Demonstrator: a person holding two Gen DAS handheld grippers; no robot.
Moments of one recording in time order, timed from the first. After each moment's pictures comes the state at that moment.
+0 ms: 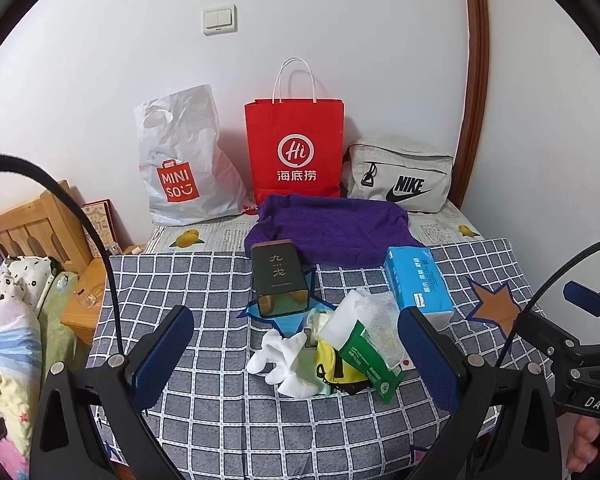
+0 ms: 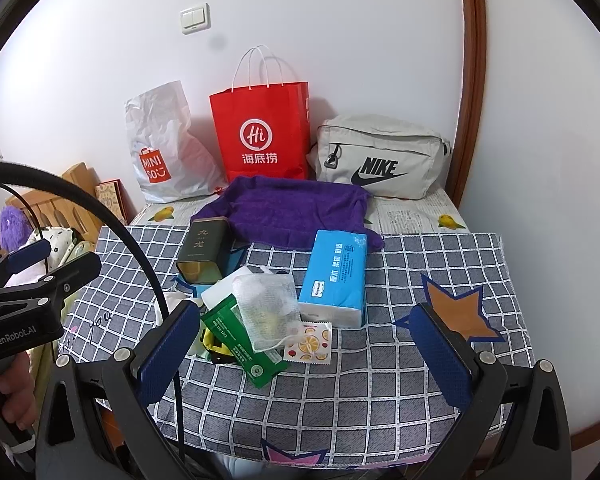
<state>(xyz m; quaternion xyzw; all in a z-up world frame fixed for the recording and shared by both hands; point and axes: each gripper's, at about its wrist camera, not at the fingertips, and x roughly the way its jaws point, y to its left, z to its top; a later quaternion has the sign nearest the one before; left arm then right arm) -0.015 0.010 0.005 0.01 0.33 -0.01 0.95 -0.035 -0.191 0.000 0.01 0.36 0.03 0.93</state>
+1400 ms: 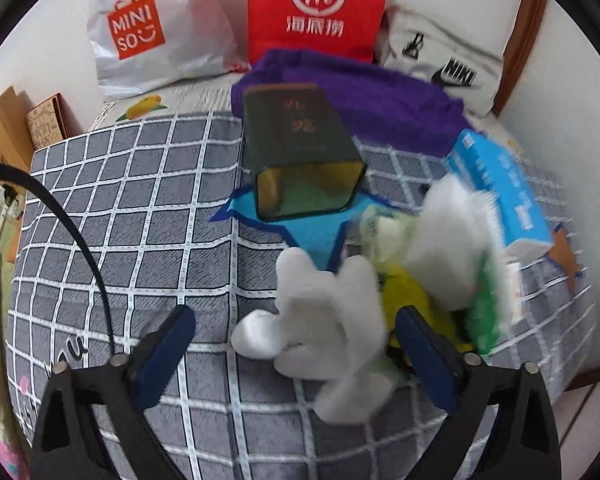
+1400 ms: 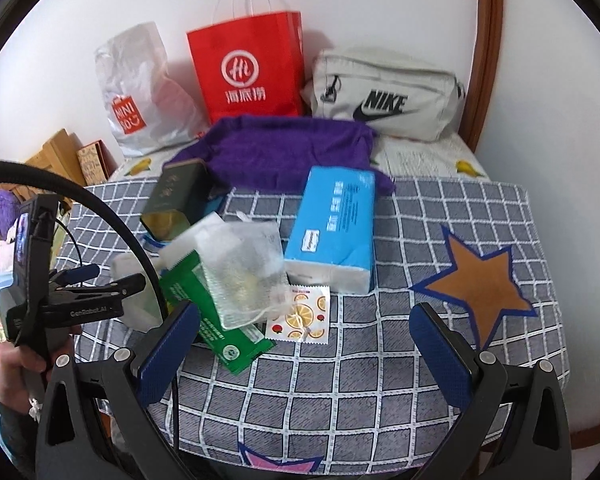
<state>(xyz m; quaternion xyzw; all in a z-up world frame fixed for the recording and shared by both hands) 0.095 0.046 -0.170 -0.02 0.50 -0.03 0.87 0.018 -0.198 -0.084 0.01 0.45 0.03 0.89</state>
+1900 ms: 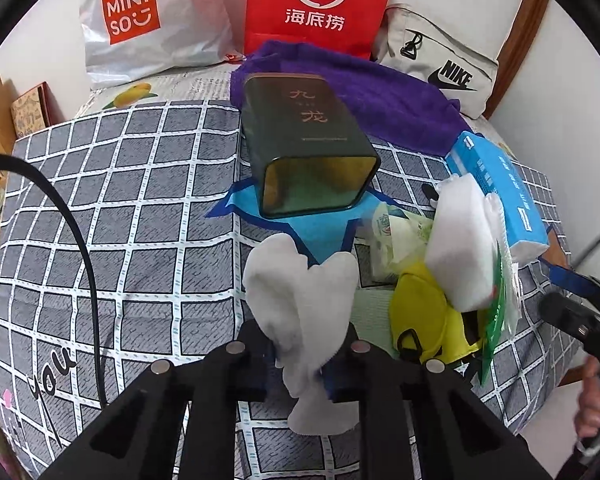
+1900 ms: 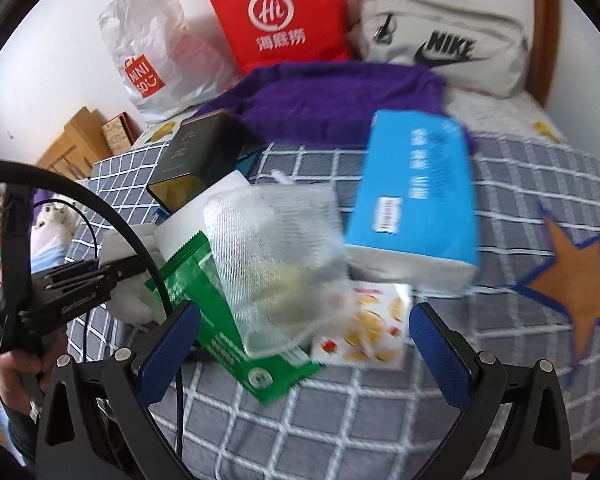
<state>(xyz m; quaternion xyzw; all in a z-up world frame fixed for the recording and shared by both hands) 0.103 0.063 -0.182 -0.05 0.50 -0.07 0.86 0.078 -0.171 -0.158 0.06 0.50 0.12 0.85</state>
